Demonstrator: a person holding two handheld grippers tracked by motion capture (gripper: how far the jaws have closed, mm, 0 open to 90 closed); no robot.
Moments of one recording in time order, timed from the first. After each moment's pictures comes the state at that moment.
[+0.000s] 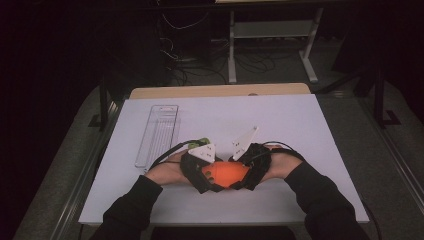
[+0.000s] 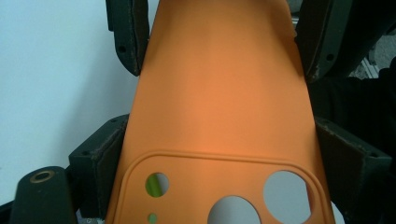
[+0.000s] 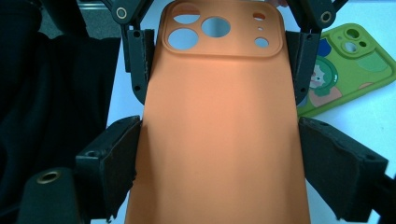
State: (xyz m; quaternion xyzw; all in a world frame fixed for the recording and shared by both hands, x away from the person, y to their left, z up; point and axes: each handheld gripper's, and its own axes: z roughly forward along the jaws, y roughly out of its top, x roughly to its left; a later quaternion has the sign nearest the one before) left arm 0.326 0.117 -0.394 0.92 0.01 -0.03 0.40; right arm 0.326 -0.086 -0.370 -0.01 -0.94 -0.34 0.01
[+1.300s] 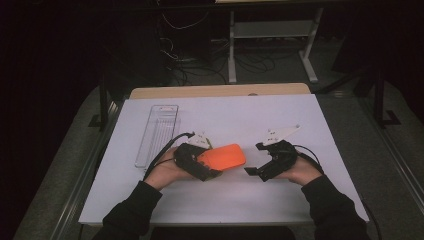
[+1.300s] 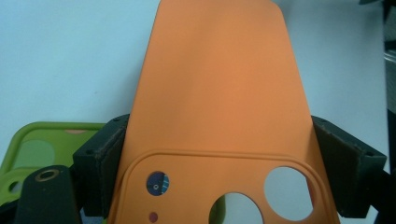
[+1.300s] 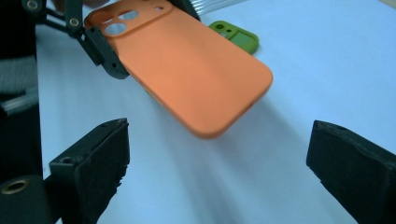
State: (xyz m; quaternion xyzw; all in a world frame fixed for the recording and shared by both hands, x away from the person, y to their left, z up) left arm 0.341 0.131 -0.395 0.91 0.19 0.03 0.38; right arm 0.319 -0.154 -0.380 -0.26 -0.86 -0.43 -0.06
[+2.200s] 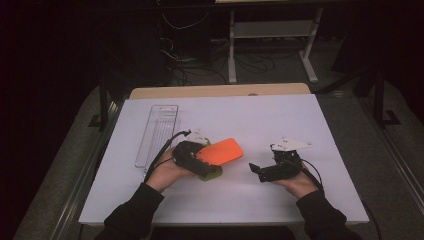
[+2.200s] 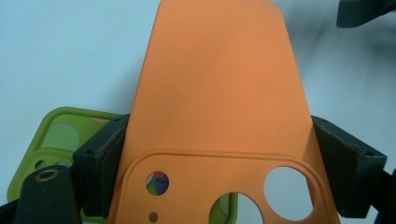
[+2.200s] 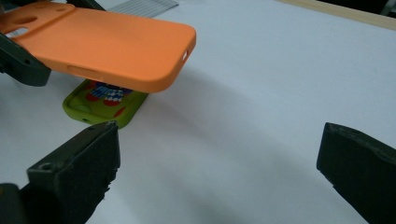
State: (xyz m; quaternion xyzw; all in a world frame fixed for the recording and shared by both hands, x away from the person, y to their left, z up) left arm 0.342 0.134 -0.393 0.89 0.25 0.05 0.38; right arm 0.301 -0.164 -0.411 -0.39 -0.79 -0.44 -0.17
